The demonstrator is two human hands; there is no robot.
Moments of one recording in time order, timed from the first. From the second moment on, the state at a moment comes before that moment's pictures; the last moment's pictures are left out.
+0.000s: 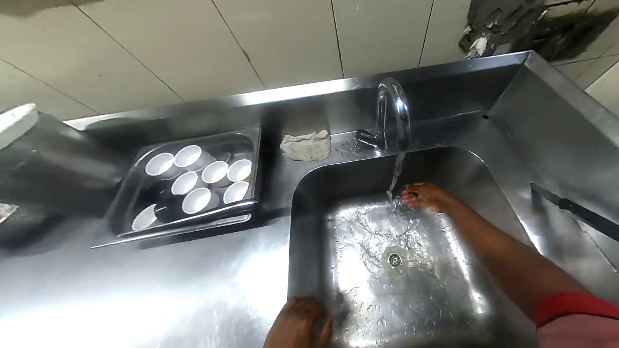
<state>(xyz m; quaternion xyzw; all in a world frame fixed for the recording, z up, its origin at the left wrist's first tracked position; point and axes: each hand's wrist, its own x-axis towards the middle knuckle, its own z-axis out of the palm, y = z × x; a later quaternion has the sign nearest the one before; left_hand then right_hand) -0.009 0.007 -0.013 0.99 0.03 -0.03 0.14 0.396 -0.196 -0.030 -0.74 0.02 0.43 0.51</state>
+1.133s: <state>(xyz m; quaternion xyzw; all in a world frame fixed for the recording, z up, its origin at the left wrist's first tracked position) -0.002 0.008 -0.003 0.98 0.03 -0.08 0.18 0.399 -0.141 -0.071 -0.49 0.16 0.28 0.81</state>
